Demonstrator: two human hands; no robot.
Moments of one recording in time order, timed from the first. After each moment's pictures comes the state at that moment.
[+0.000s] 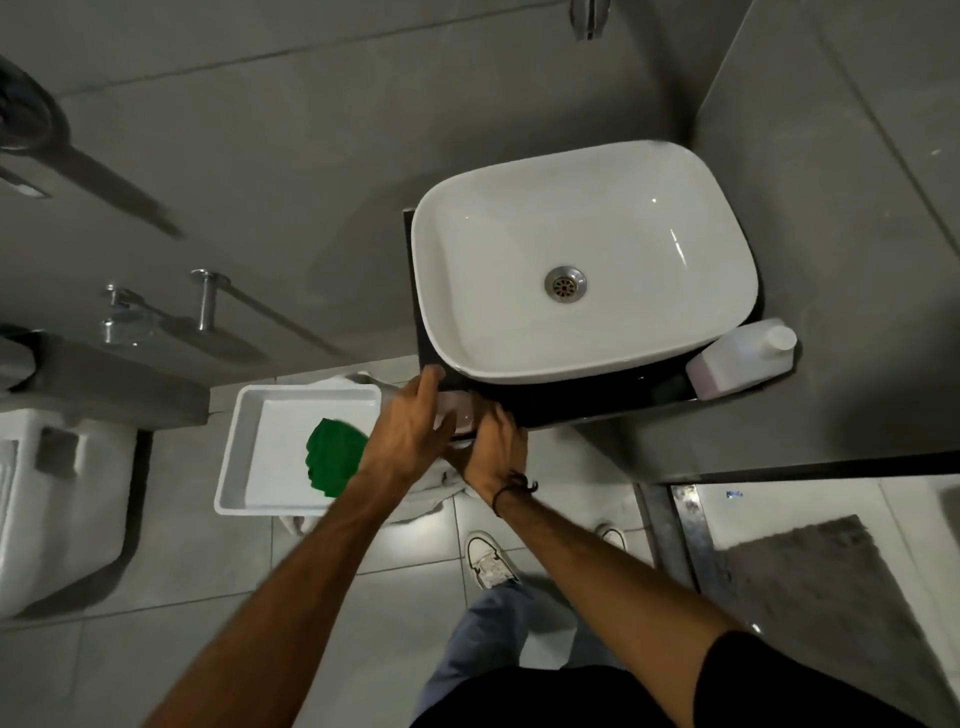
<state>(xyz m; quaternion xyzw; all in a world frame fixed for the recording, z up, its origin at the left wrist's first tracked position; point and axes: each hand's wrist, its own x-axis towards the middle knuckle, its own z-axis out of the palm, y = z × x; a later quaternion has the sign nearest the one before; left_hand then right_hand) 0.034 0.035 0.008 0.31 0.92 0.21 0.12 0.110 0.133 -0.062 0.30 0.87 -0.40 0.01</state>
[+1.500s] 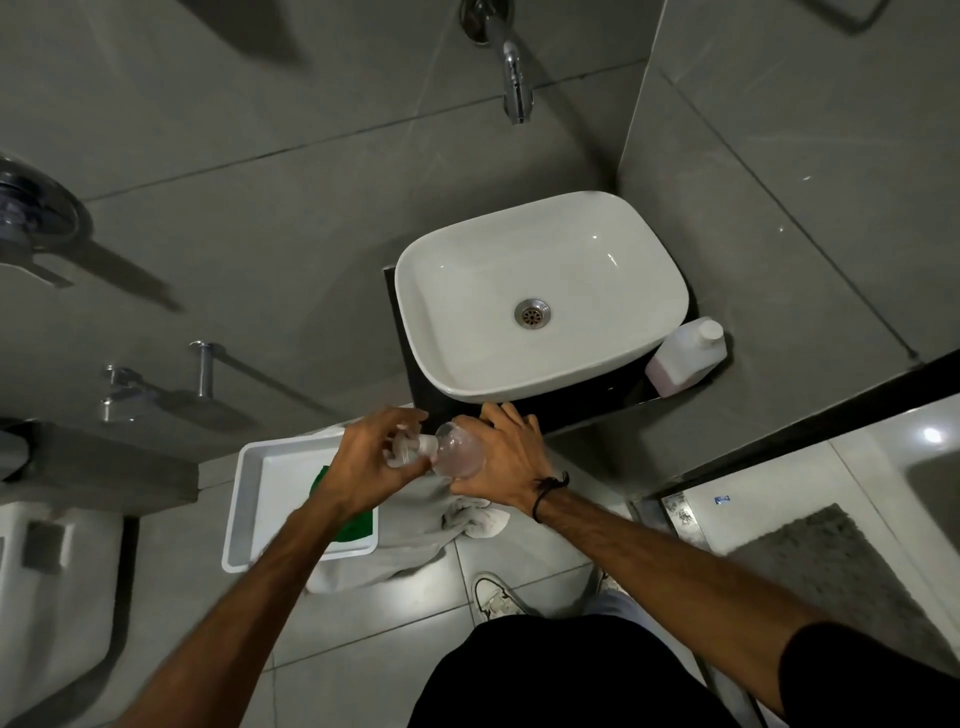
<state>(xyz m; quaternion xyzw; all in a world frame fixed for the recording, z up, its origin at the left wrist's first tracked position) 0.025 -0.022 0.065 0.37 0.86 0.32 0.17 0.140 0.159 0.010 0.16 0.96 -0.24 -0.01</state>
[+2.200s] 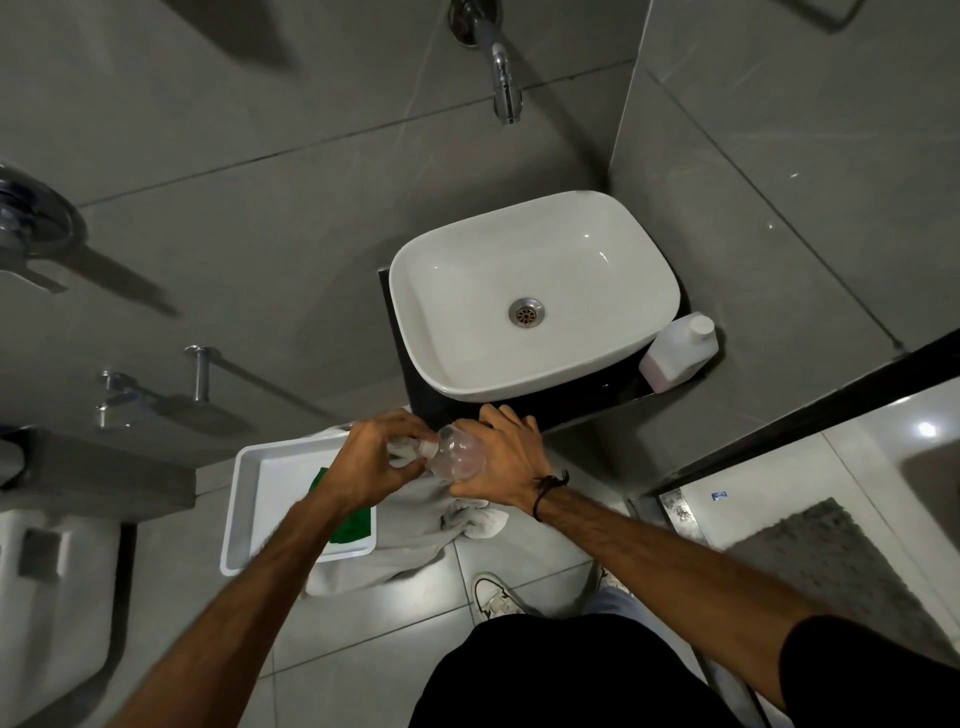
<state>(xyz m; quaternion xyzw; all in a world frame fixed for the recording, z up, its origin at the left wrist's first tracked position) 0.025 -0.015 0.067 0.43 0.83 0.30 0.18 0.147 0.160 0.011 0.16 0.96 -0.24 0.00</state>
